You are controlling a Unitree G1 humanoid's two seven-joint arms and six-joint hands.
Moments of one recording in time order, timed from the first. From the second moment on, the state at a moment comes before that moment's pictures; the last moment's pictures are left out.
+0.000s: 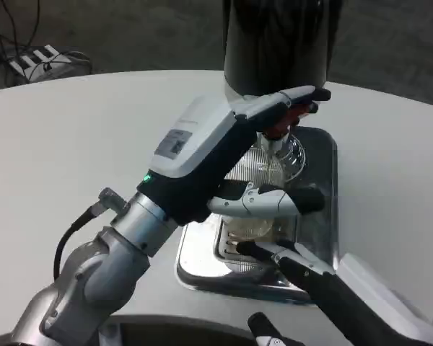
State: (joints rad) left arm -0.70 0.38 -0.22 0.39 0.51 -0.69 0.07; right arm 0.25 -0.23 0.23 -1.02 -0.65 0.37 0.55
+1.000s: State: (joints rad) left arm -0.71 0.43 -0.27 0.39 0.57 -0.70 0.14; right arm 0.28 -0.21 0.17 -0.97 -0.59 0.36 0.43
